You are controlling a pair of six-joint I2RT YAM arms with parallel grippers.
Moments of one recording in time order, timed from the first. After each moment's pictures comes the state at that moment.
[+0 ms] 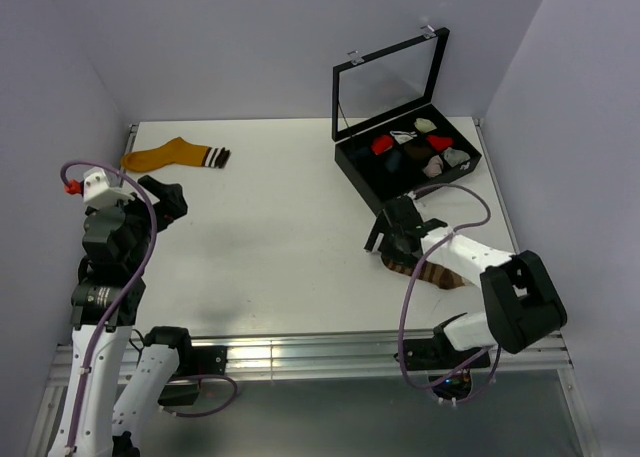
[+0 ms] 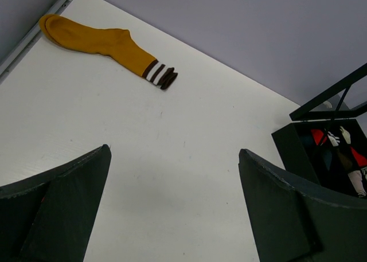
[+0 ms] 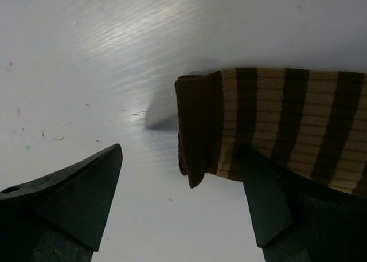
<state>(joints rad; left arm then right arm) -0.08 0.60 0.89 -0.47 -0.20 -0.50 0.40 1.36 0.65 -0.40 0.10 0.83</state>
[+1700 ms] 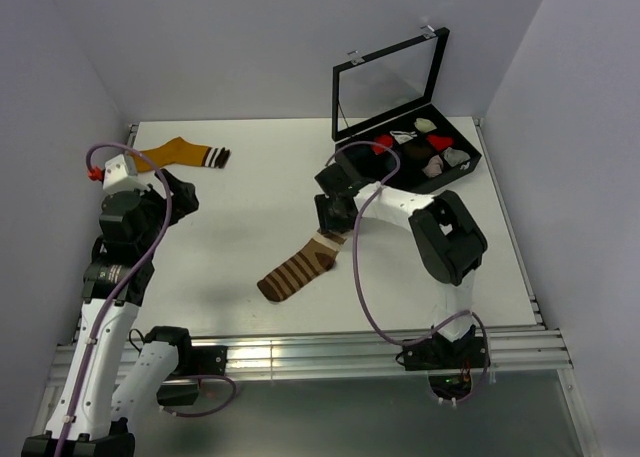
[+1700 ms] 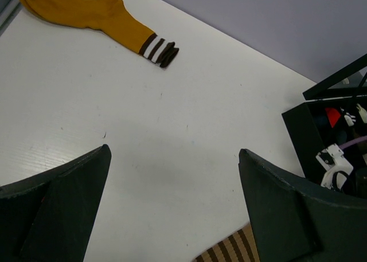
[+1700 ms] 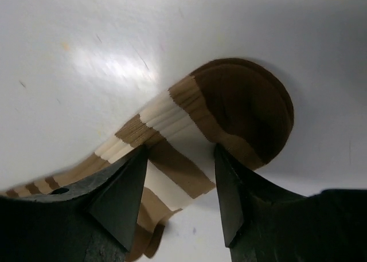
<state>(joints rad) -0.10 0.71 0.87 -0.43 -0.17 -0.49 0.63 1.89 1.23 -0.49 0.07 0.46</state>
